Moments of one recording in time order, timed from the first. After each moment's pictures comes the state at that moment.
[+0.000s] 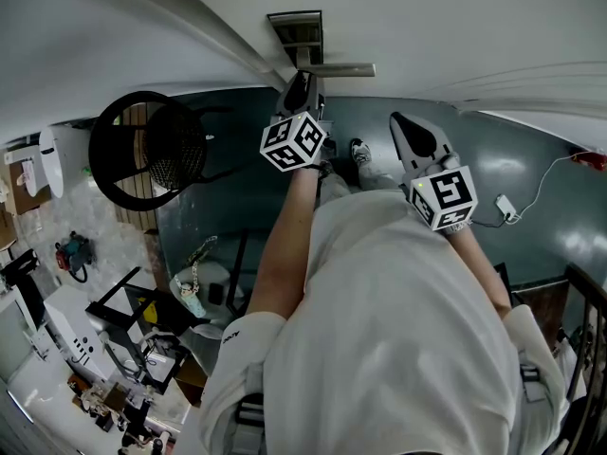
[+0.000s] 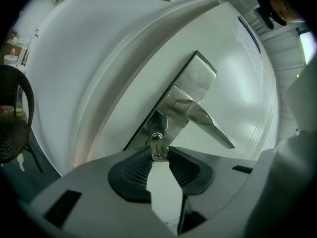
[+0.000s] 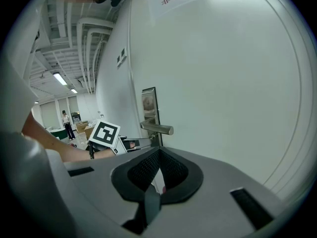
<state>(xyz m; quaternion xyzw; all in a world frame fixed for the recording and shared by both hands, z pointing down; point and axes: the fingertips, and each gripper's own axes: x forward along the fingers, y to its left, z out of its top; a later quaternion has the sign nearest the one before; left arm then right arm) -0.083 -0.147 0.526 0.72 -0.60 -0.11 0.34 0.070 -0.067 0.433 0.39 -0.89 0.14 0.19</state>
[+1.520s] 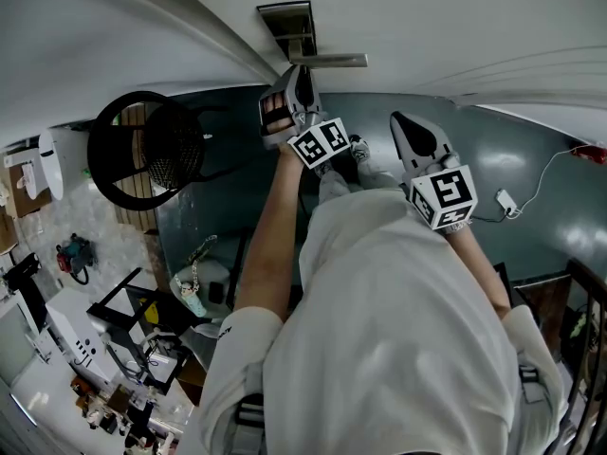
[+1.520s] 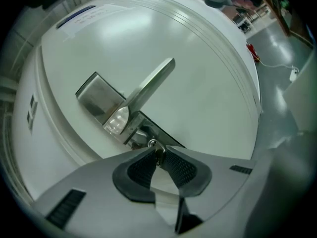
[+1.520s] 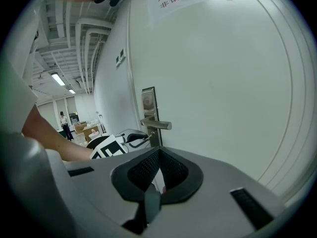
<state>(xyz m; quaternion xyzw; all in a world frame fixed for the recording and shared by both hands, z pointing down) -0.063 -0.144 0.537 0.67 -0.58 0.41 -0.20 0.084 -0.052 0.438 0.40 -0.89 0.15 0.19</state>
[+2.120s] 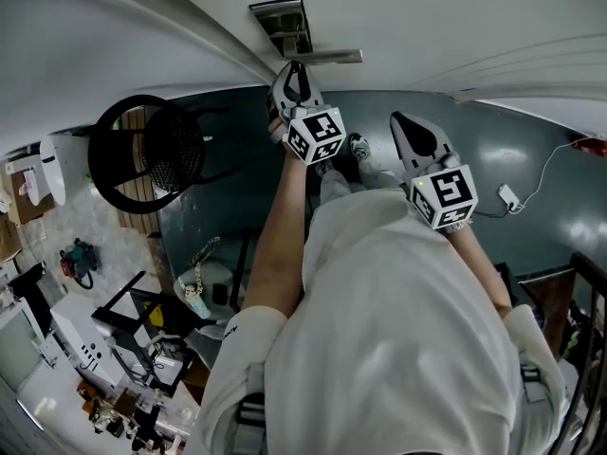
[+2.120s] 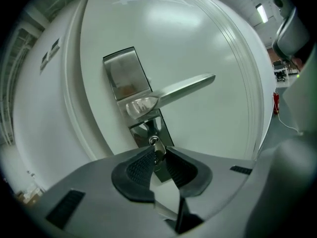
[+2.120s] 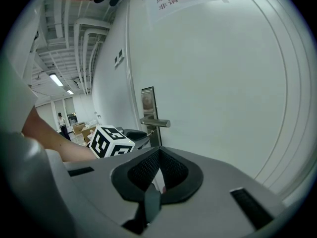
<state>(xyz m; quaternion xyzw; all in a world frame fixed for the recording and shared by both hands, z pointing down) -0.071 -0.150 0.533 0.71 -0.65 0.27 -0.01 0.089 -0.048 0.444 0.41 -0.88 0.15 0.18</state>
